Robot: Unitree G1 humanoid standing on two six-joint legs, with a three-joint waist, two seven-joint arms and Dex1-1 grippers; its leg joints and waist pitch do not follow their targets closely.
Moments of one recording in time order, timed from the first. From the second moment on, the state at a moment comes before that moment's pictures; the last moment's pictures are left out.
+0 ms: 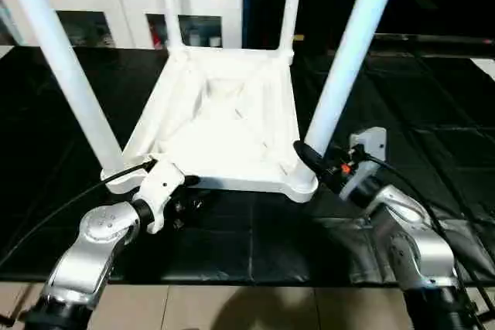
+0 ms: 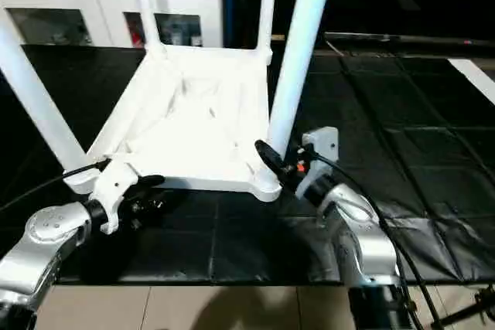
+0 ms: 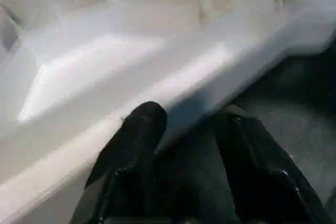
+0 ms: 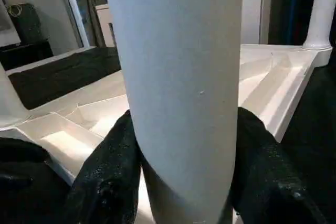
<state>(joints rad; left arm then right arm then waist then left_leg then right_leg) -0.12 0.41 -0.07 0.06 -0.14 0.19 -0.64 -0.26 -0.18 -0.03 0.12 0.35 0.22 0.60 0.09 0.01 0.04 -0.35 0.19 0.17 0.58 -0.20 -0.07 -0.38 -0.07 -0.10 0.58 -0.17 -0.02</state>
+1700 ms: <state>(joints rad) -0.09 0.46 0.30 -0.03 -0.29 0.36 -0.33 -0.24 -0.16 0.08 0.15 0.34 0.19 0.60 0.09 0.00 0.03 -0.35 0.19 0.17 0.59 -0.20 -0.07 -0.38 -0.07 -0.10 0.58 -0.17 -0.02</state>
